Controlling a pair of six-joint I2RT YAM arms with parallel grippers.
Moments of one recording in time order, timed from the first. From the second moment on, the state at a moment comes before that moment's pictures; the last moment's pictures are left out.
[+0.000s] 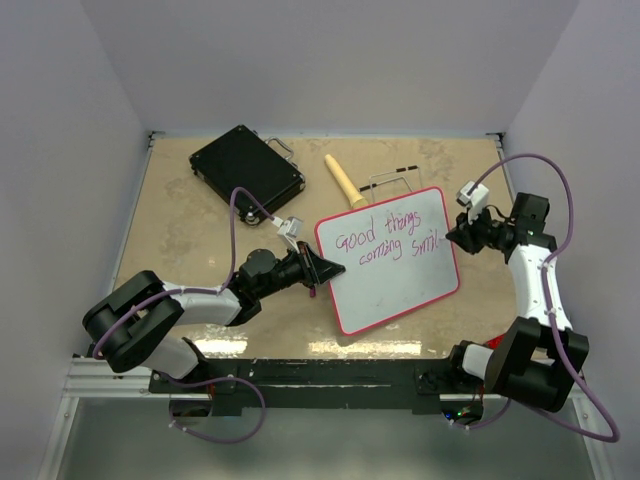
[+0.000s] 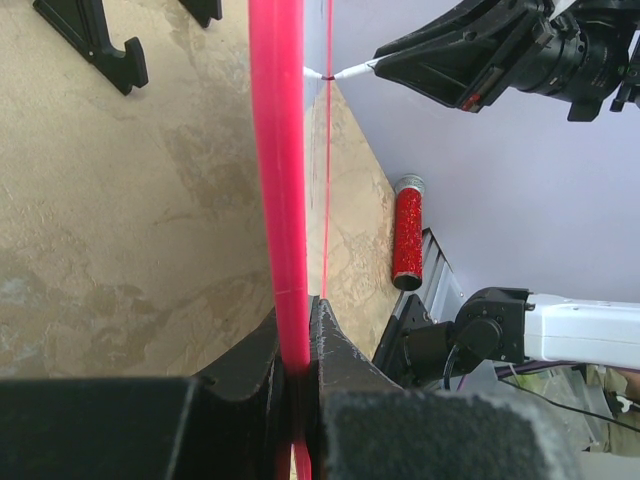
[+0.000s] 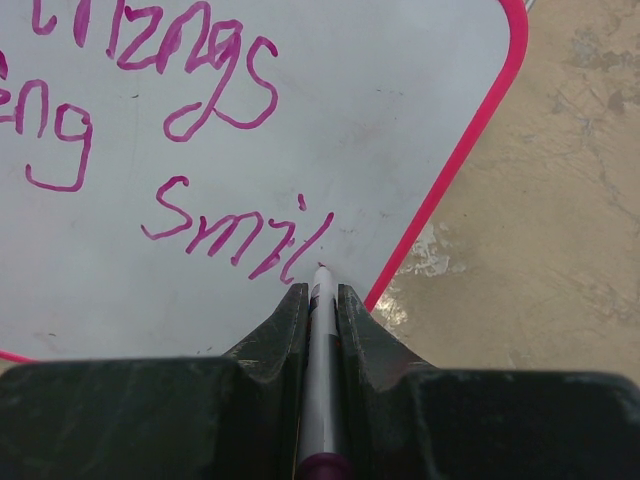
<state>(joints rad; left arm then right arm) -0.81 1.45 0.41 0.96 0.23 -0.85 -0.33 1.21 0.88 -0.58 -0.80 -0.82</state>
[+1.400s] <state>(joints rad) -0.81 1.46 0.40 0.97 0.24 -0.87 -0.33 1.24 0.89 -0.61 -0.83 -0.87</state>
